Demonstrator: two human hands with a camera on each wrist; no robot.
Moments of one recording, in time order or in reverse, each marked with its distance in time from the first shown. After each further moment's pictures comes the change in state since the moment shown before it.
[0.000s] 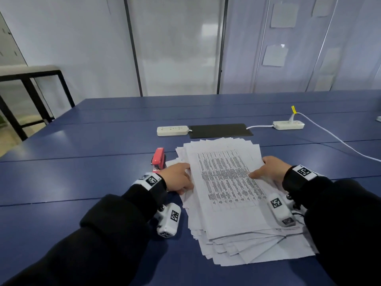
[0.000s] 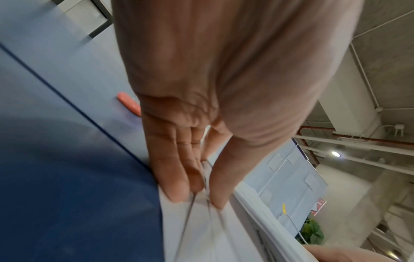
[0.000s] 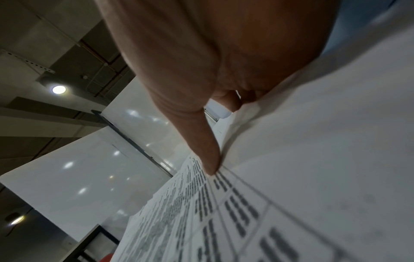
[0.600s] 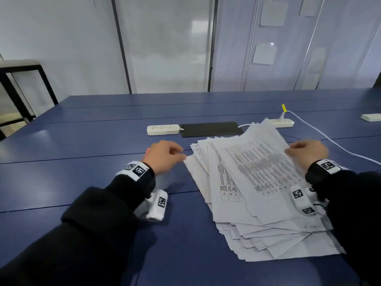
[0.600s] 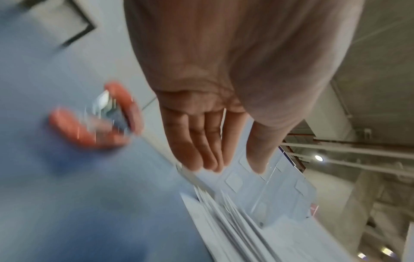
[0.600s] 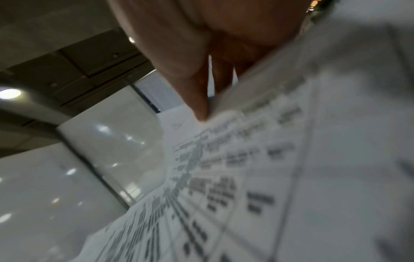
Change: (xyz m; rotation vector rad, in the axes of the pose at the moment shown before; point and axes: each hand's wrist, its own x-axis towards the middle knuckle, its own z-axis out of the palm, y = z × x) left_hand 0.001 0.028 -0.036 0.133 0.415 0.182; right_hand -0.015 0.014 -0.091 -0.169 0.692 -0.020
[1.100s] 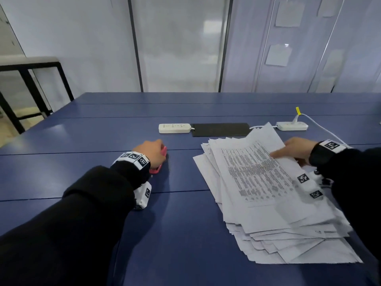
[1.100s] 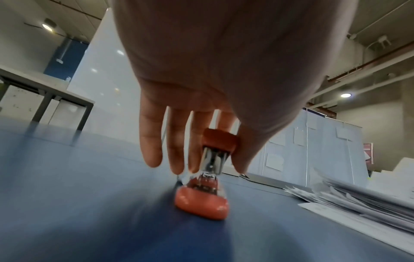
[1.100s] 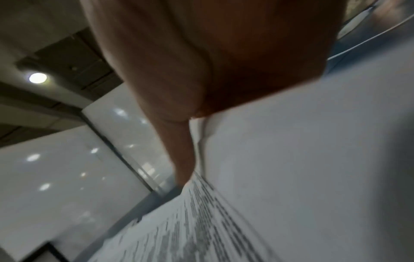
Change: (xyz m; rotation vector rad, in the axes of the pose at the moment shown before) left_hand 0.026 -0.062 -0.035 0.606 -0.055 -0.202; right_hand 0.003 -0.066 0.010 -0.059 -0.640 0.060
